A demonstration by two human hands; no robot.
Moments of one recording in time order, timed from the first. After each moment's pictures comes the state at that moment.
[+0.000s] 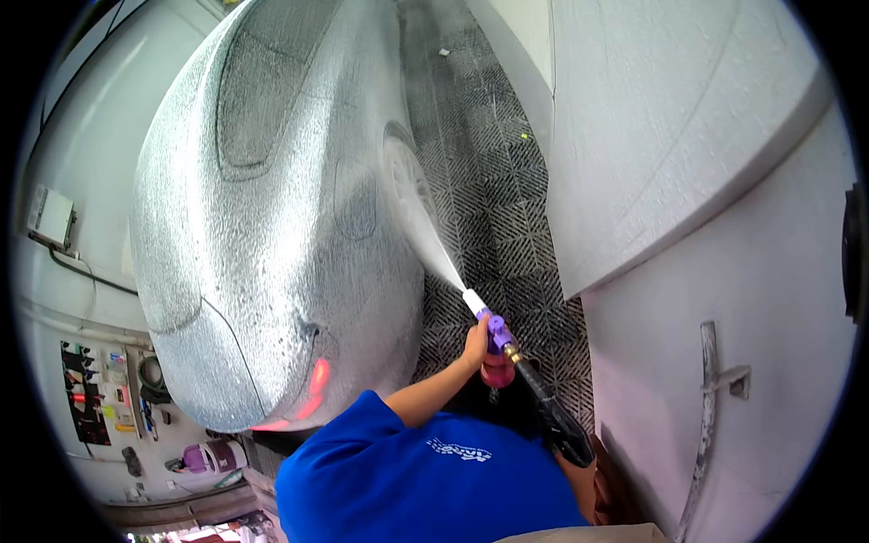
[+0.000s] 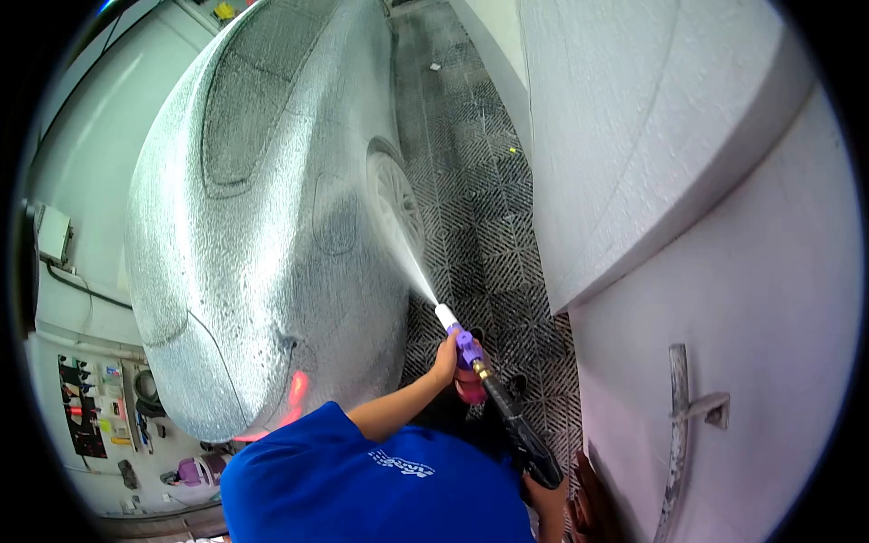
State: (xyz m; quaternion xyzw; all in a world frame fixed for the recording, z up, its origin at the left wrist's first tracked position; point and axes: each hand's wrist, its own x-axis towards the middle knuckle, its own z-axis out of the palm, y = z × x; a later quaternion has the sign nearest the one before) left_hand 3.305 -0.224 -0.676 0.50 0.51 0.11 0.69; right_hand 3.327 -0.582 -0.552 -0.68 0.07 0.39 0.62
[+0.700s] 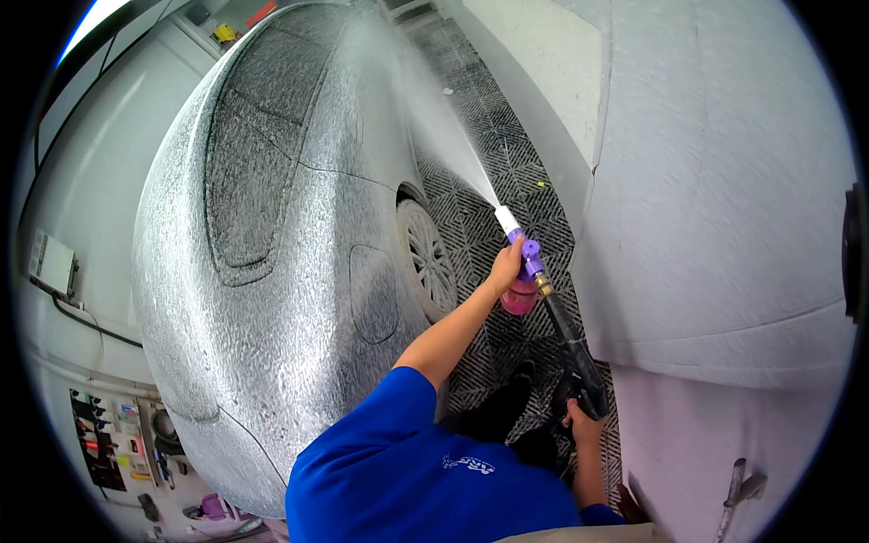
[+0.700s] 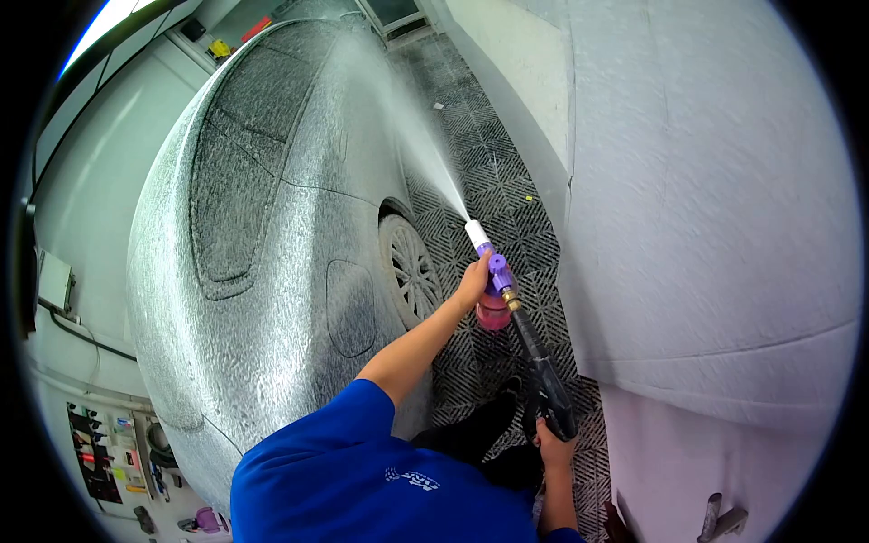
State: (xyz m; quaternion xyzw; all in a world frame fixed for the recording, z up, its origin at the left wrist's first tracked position) left_hand 3.632 0.111 -0.605 0.74 0.35 0.09 0.56; right_hand 3.509 -0.250 -0.596 -0.62 0.06 0.32 0.72
